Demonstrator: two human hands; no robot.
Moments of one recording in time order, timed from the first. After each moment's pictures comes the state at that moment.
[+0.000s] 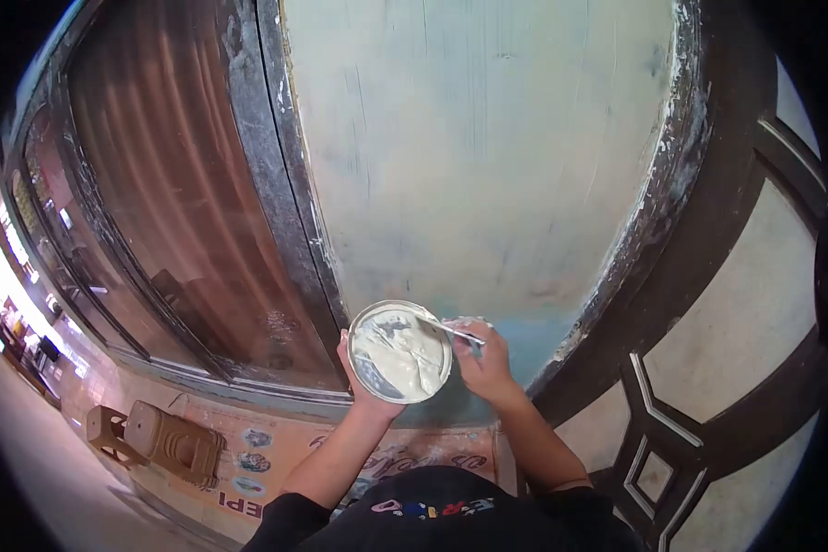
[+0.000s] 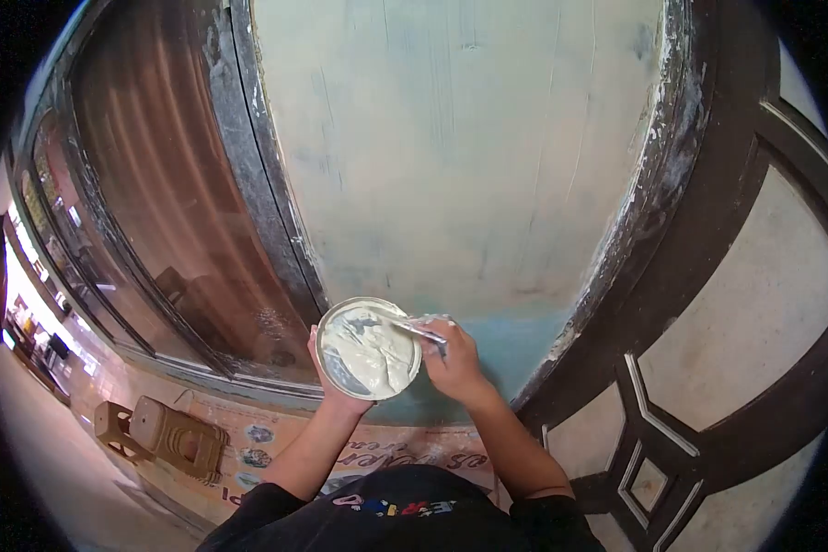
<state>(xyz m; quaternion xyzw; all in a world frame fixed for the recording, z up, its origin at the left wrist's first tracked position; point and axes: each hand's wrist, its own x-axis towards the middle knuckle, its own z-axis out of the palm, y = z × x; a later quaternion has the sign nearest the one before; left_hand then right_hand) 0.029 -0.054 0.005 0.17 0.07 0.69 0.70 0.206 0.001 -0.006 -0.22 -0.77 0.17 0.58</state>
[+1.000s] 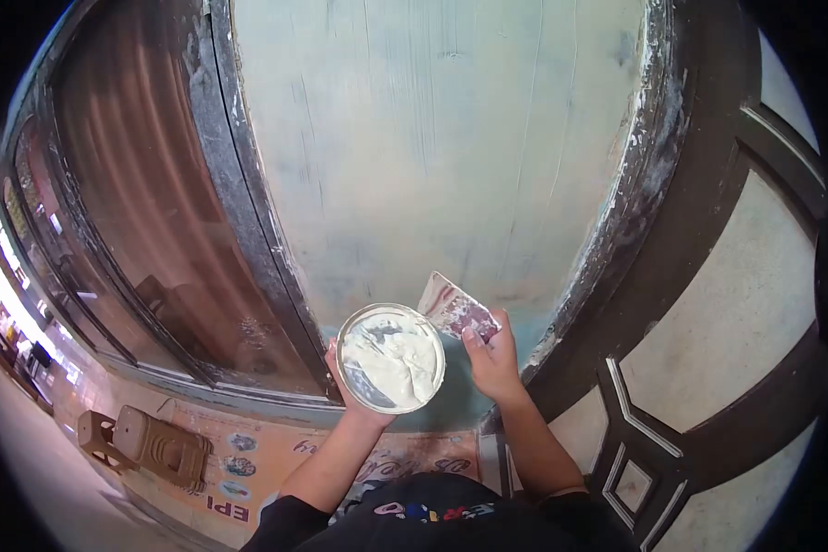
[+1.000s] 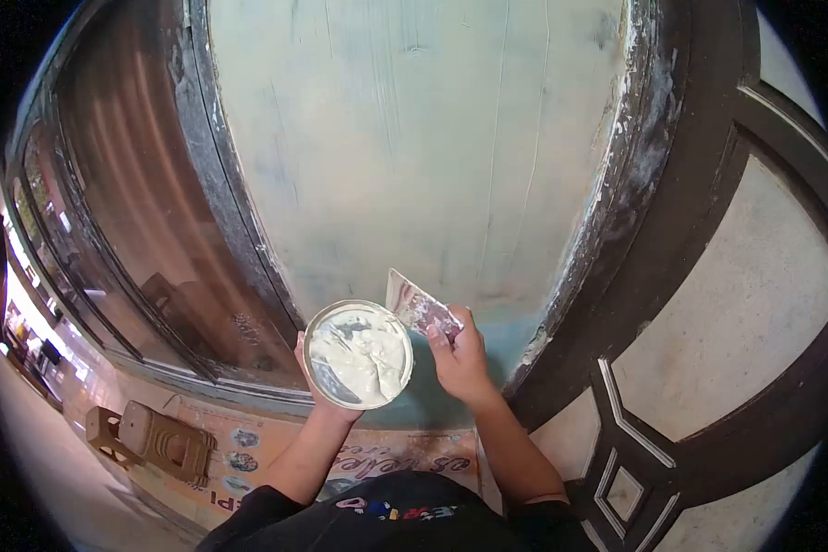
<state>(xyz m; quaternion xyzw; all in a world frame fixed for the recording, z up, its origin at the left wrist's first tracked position) 0.082 -0.052 0.008 0.14 0.00 0.67 0.73 0.270 0.006 0.002 -0.29 -0.65 0.33 0.62</state>
